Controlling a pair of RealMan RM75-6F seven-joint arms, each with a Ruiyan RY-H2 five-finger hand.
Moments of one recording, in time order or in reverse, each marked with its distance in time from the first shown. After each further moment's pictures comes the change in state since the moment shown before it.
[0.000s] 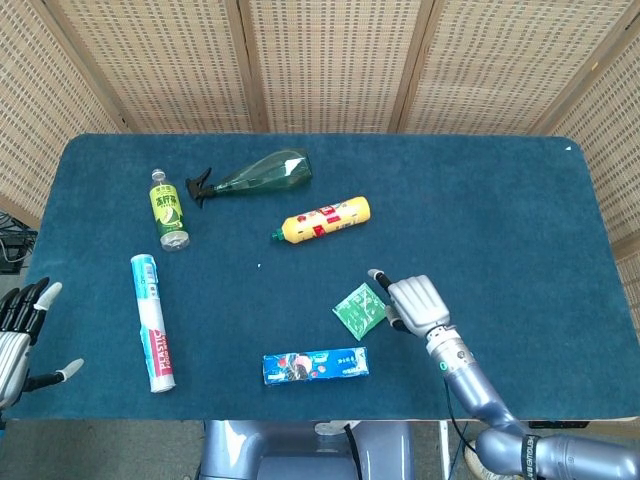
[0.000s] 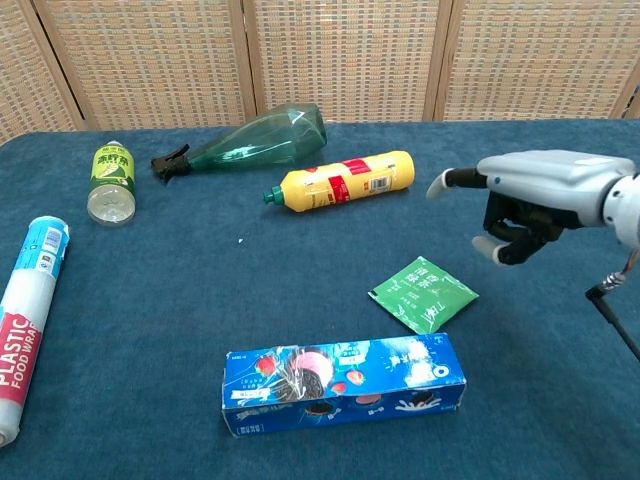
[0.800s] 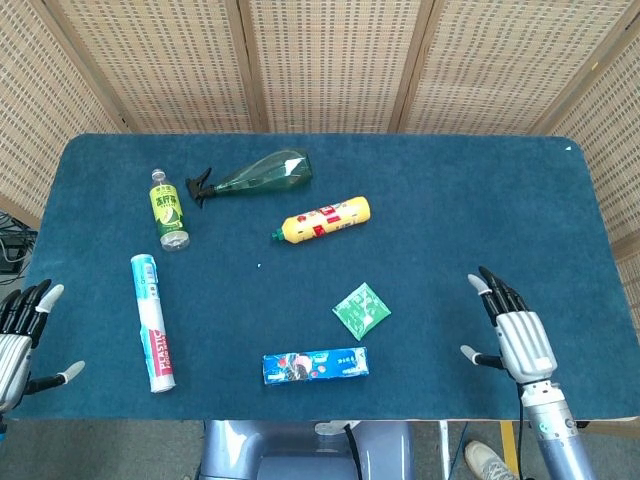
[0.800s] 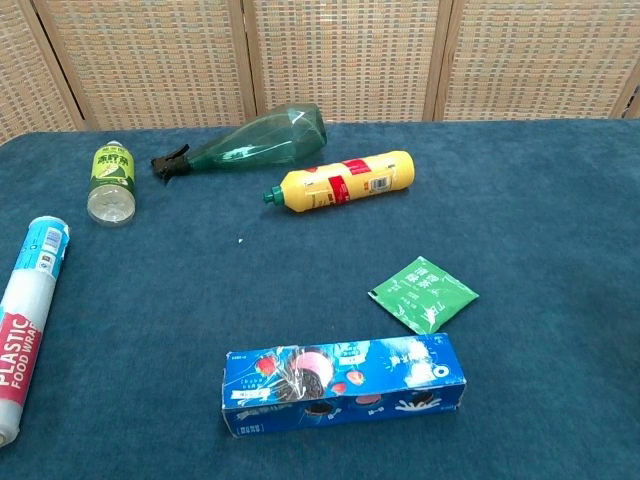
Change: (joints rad) left arm 0.006 0.002 0.005 -0.015 0.018 0.016 0.021; right arm -0.392 0.177 -0.119 0.030 -0.513 0.435 0.561
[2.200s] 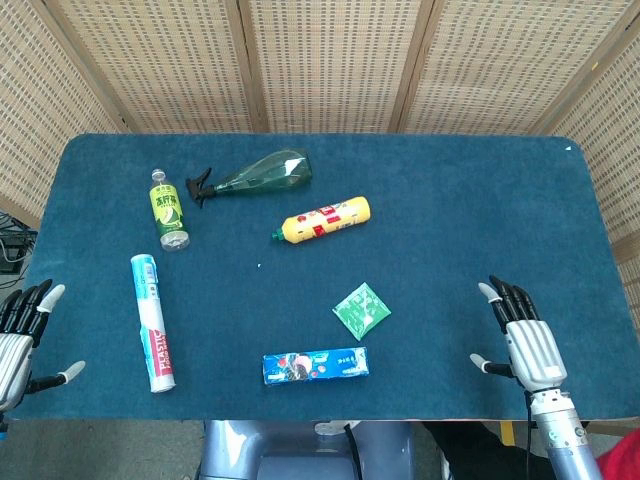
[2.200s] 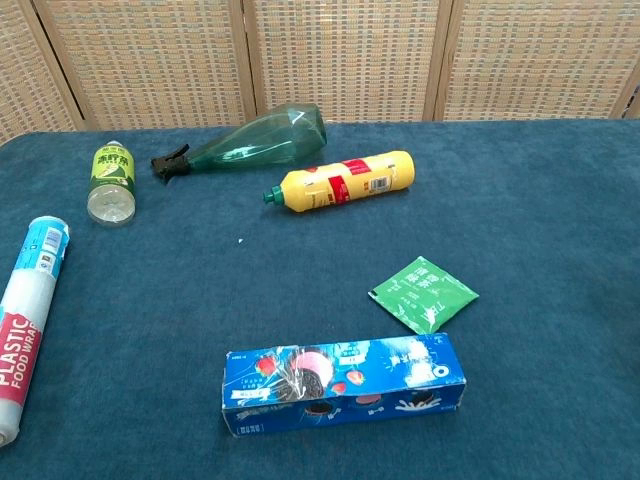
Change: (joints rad) left arm -0.002 -0.004 0.001 0.006 -0.003 -0.007 0.000; right arm -0.048 0.028 -0.050 0.009 0.008 0.011 0.055
